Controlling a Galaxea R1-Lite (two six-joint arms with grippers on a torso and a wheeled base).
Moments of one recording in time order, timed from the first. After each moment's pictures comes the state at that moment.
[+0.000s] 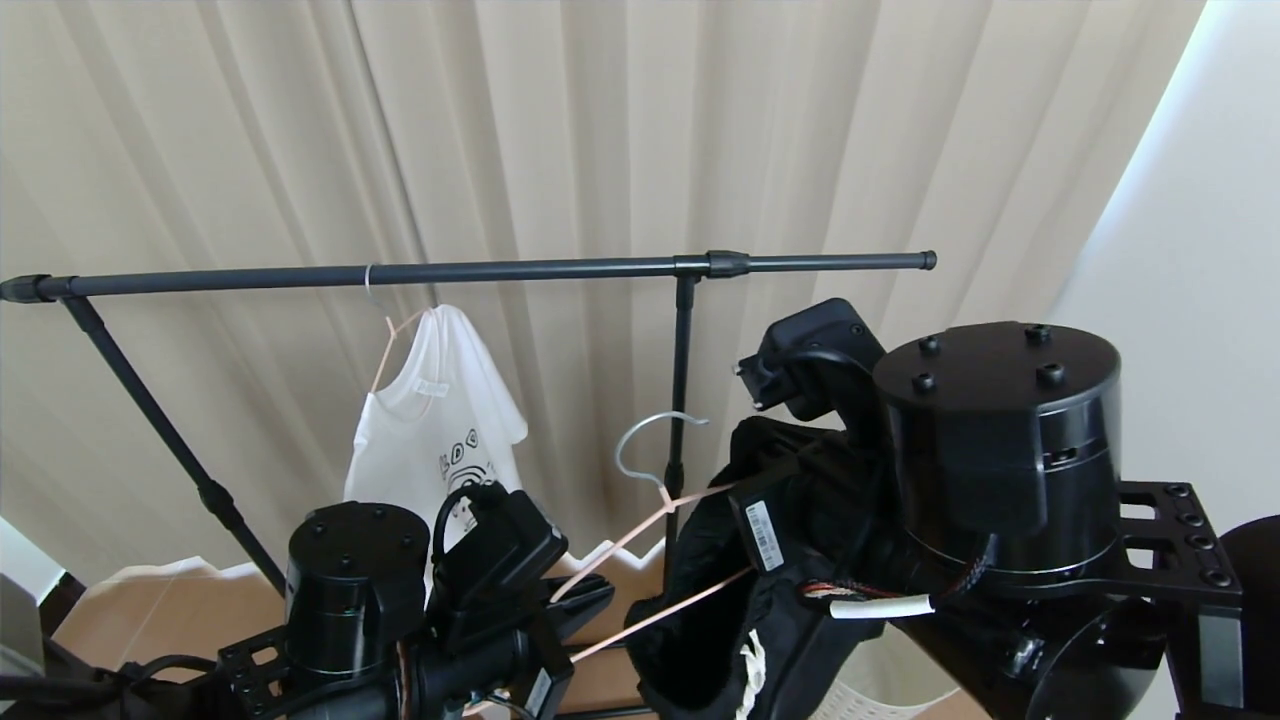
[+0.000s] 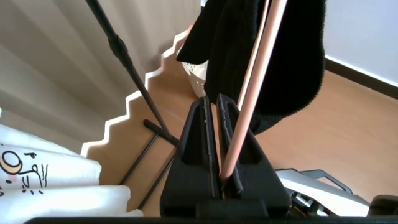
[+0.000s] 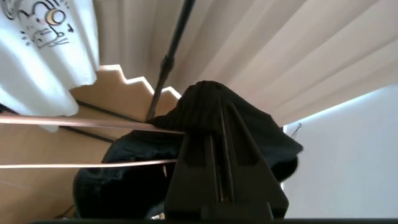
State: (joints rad) left arm -0.69 1.79 -0.34 -1.06 -0.16 0.19; right arm 1.02 1.68 -0.97 -0.30 -0.73 0.06
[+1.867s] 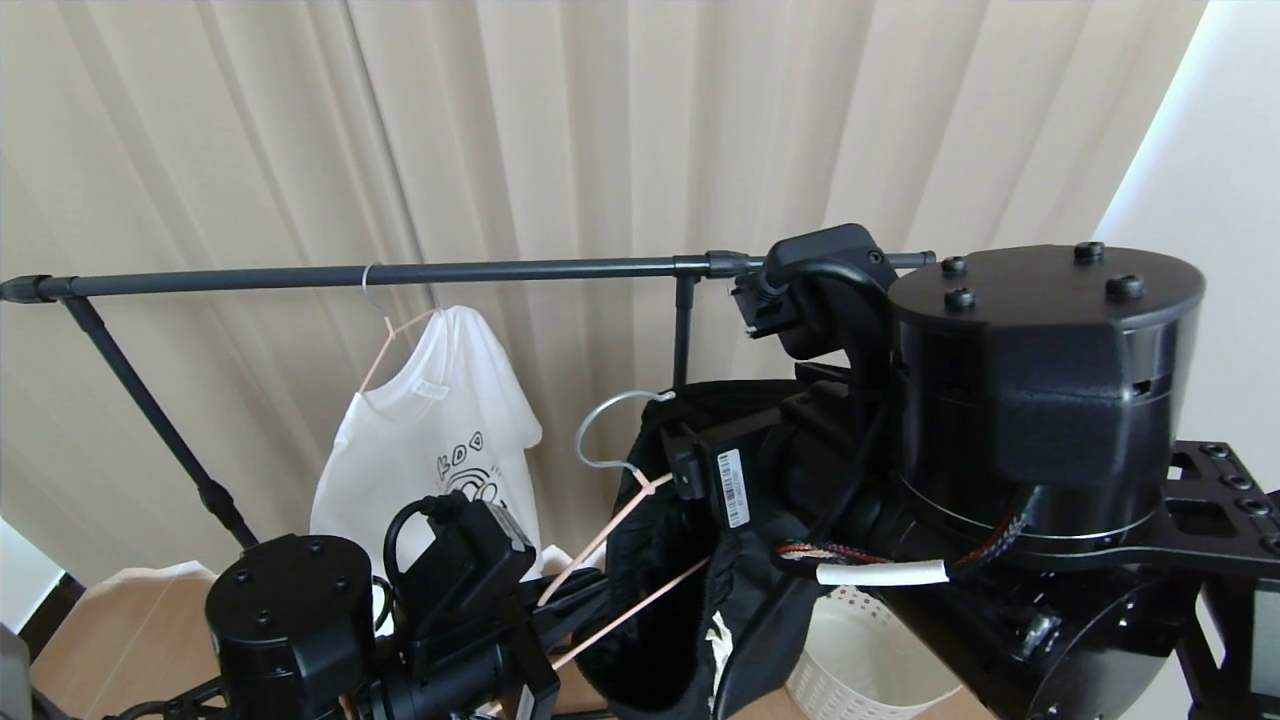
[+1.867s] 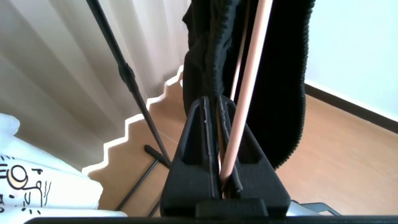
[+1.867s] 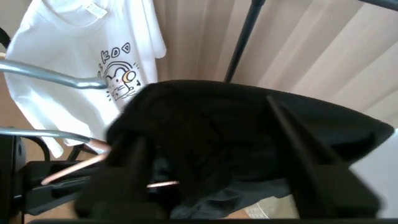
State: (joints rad) left arm -0.72 1.79 -0.22 -1.32 -0.14 0.16; right arm 1.06 1.69 -1.07 -0.31 -0.77 0.12
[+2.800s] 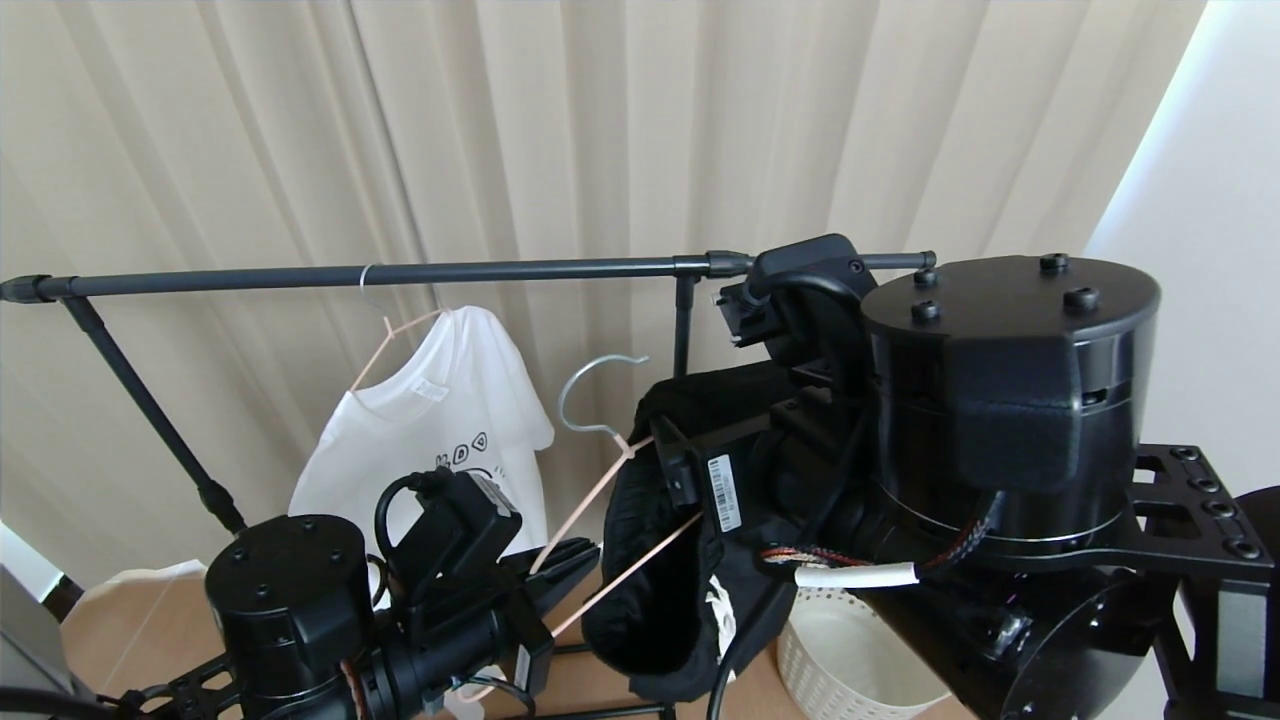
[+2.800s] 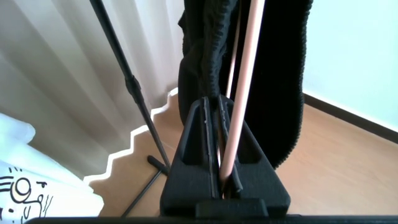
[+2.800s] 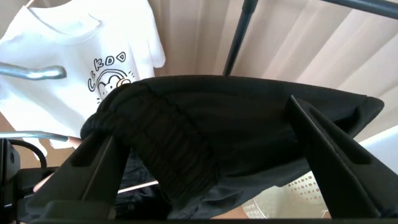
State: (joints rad) left arm -0.66 1.82 -0.24 -1.39 -0.14 0.14; right arm 1.06 1.70 -1.07 -0.31 -0.77 0.12
